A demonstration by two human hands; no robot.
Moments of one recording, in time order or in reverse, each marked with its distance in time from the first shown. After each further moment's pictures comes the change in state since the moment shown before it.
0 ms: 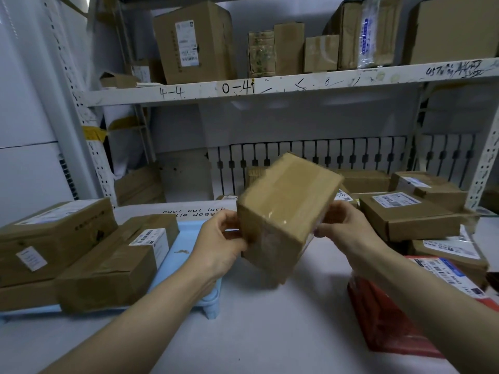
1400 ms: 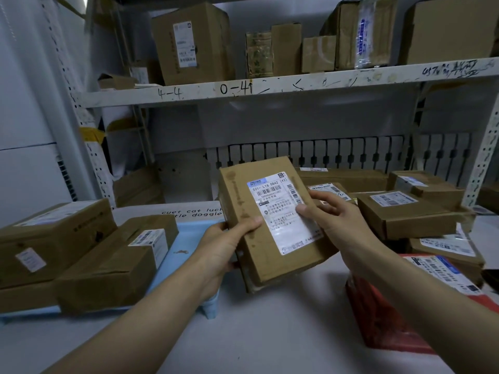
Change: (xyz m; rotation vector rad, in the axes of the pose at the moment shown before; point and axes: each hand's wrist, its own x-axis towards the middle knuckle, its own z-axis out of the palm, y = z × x) left_hand -0.007 0.010 0.007 -0.215 -0.062 -0.309; right_hand -0.016 -0.017 0.006 0.151 -0.098 -0.102
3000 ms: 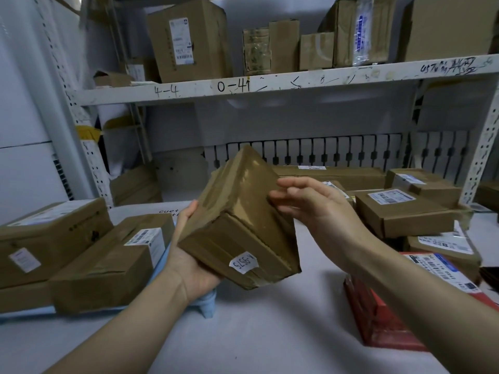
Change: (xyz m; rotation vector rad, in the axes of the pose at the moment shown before) left_hand 0.005 -0.006 -0.029 -0.702 -0.143 -0.138; right_hand -0.022 -0.037 0.031 0.196 -0.159 -0.083
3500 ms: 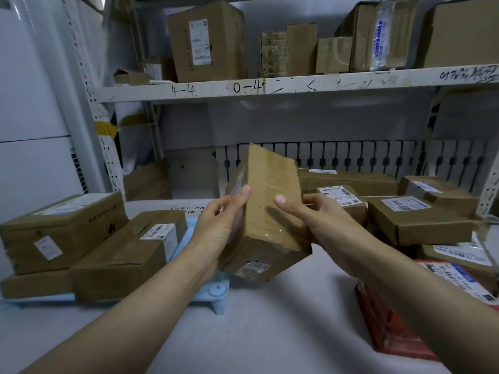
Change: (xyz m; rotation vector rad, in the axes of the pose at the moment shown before) left_hand -0.005 0.010 0.021 0.700 0.184 0.317; right_hand 0.001 0.004 0.014 -0.306 -0.020 0.237
